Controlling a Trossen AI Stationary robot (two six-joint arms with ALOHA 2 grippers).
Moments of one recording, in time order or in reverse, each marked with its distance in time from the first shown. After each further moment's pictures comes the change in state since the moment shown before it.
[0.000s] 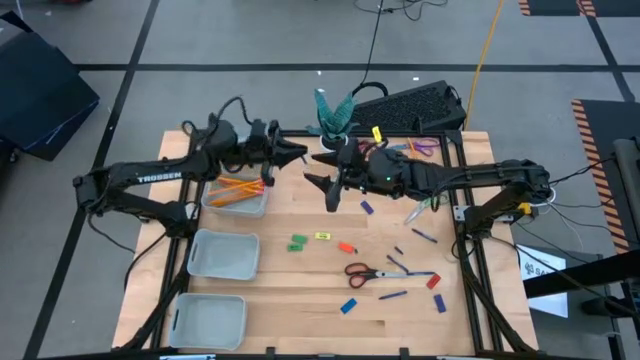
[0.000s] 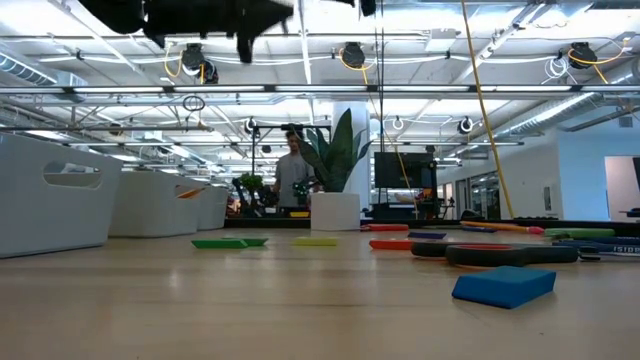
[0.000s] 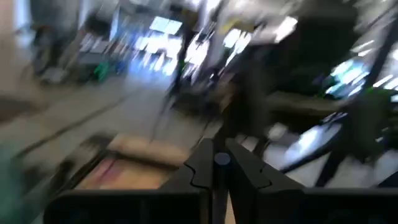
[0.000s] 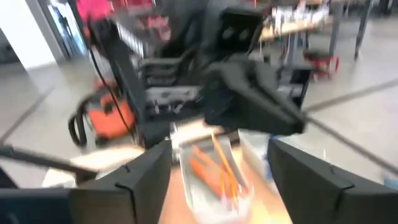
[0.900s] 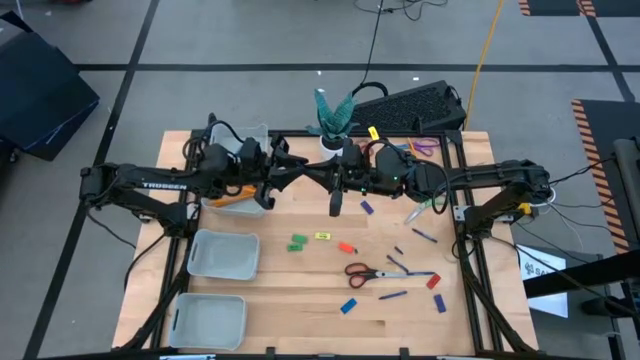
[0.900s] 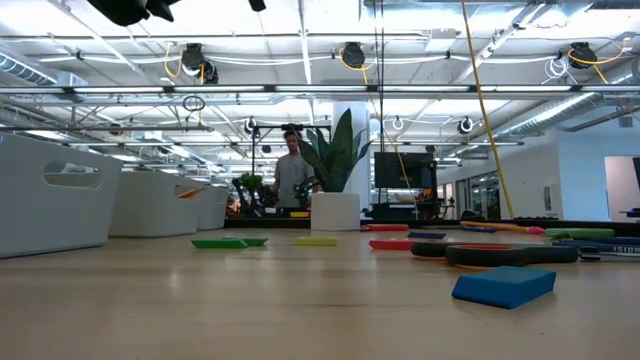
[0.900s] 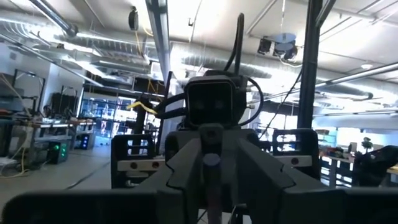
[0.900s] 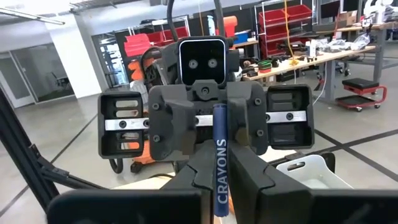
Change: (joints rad) left arm -0.274 0.054 -0.022 0.448 -0.176 0.011; right arm 0.005 0.001 -0.002 0.180 -0.111 -0.008
